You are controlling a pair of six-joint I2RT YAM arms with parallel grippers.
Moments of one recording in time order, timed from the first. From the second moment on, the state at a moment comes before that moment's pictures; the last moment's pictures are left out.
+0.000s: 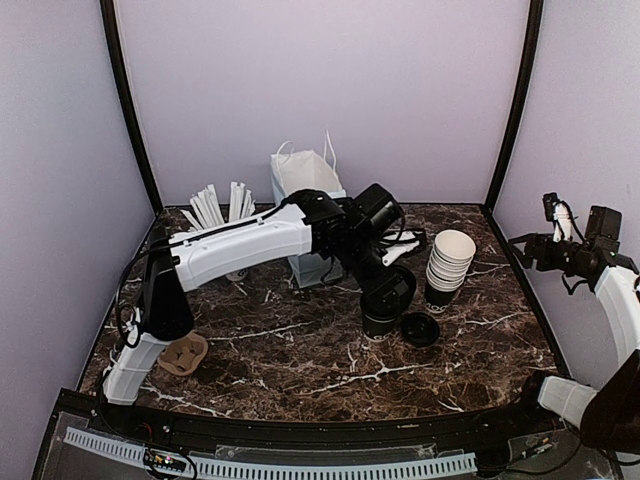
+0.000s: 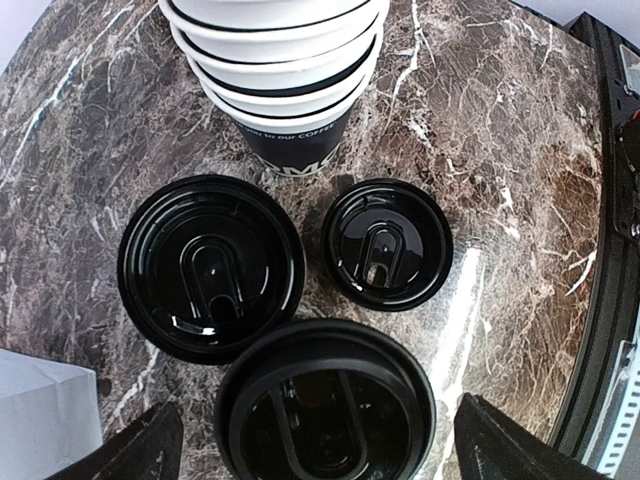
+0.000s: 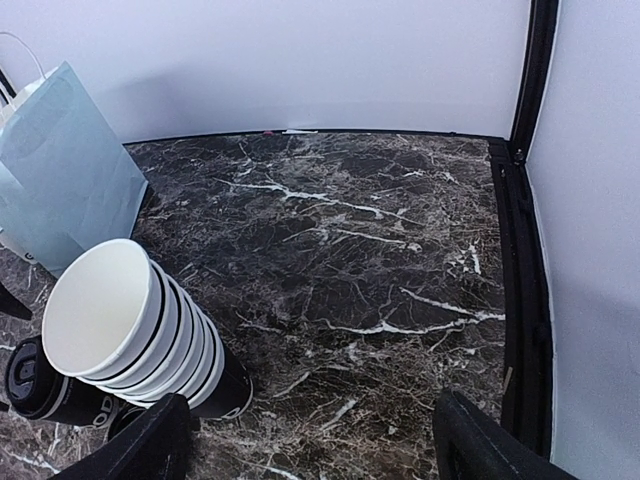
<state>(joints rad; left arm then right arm) -1.07 2.33 2.32 -0.96 0.09 0.12 -0.42 0.90 0.77 -0.47 -0.70 -0.22</state>
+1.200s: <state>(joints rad) -0.79 1.04 0.97 -0.83 -0.22 -0.26 0.14 1.15 1.40 -0.64 -0.56 -0.32</state>
